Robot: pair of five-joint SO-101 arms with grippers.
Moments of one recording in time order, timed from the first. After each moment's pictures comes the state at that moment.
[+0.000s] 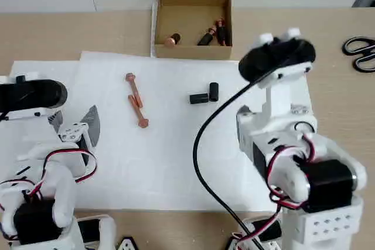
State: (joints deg) left arm -14.2 -70.1 37.8 78.2 4.6; right arm -14.1 -47.1 5.4 95.1 -1.1
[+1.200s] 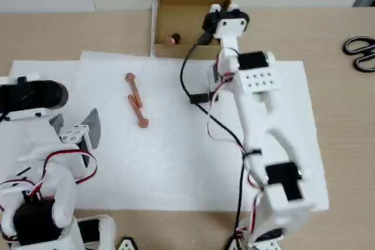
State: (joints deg) left arm -14.2 -70.1 37.8 79.8 4.6; right arm -13.7 12.8 -9.2 69.5 -1.9
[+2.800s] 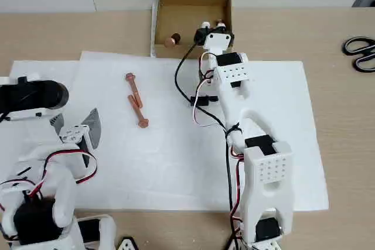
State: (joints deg) left arm -14.2 -70.1 37.8 79.8 4.6; right arm -15.5 35.7 -20.8 67.3 -9.5
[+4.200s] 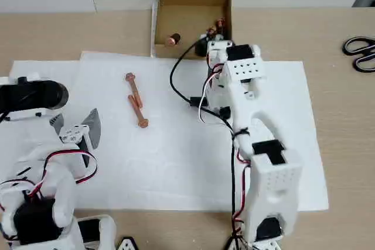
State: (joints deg) left arm -14.2 -70.1 37.8 79.8 4.6; right arm -14.0 30.1 -20.8 89.8 3.6
